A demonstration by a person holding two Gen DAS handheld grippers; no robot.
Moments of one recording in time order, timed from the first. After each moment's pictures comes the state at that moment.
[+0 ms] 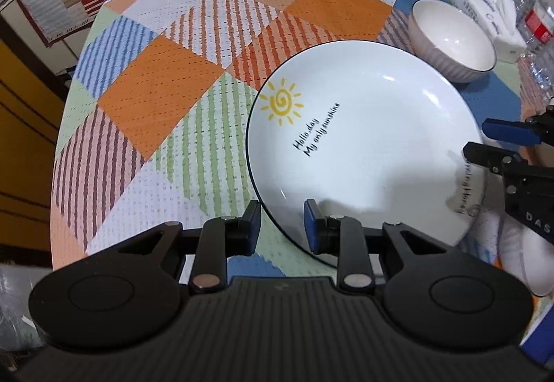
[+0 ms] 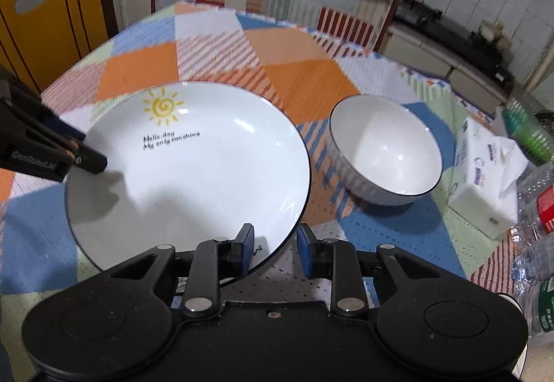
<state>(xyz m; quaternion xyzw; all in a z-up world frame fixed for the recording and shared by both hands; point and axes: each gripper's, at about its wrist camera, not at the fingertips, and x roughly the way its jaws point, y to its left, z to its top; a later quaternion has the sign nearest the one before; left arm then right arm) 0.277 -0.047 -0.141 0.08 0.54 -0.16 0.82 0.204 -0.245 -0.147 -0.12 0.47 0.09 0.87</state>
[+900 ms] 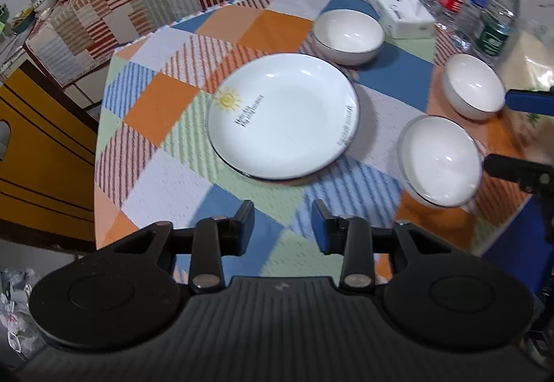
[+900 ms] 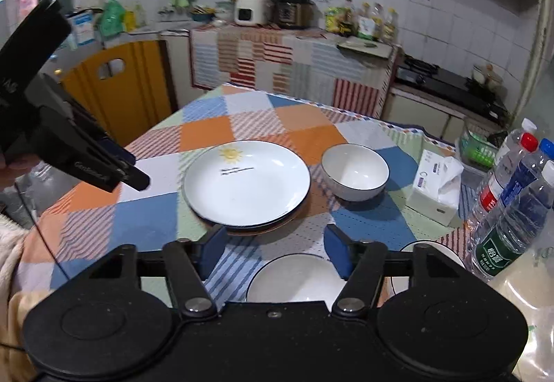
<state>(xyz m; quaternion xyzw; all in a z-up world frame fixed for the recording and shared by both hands) 0.138 -0.088 -0.035 0.15 0.51 -0.18 0.83 0.044 -0.294 -0.036 -0.08 0.37 0.16 0.91</state>
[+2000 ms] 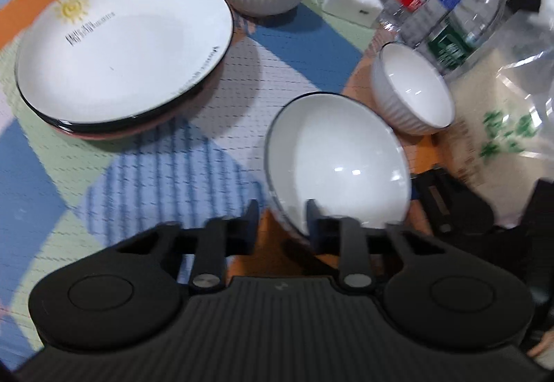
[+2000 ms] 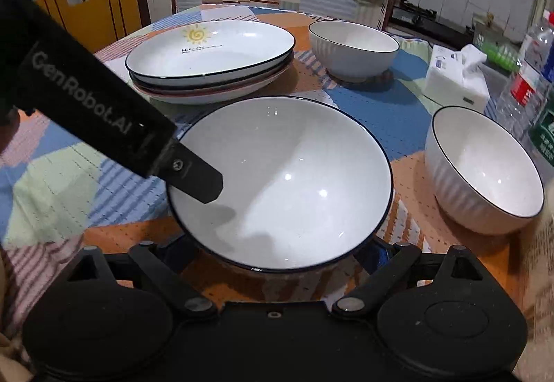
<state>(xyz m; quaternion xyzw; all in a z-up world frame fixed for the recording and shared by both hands) 0.140 -0.165 -0.164 -0.06 0.54 -0.26 0.80 0.055 -0.314 -0.199 -0.09 0.43 0.13 0.89</state>
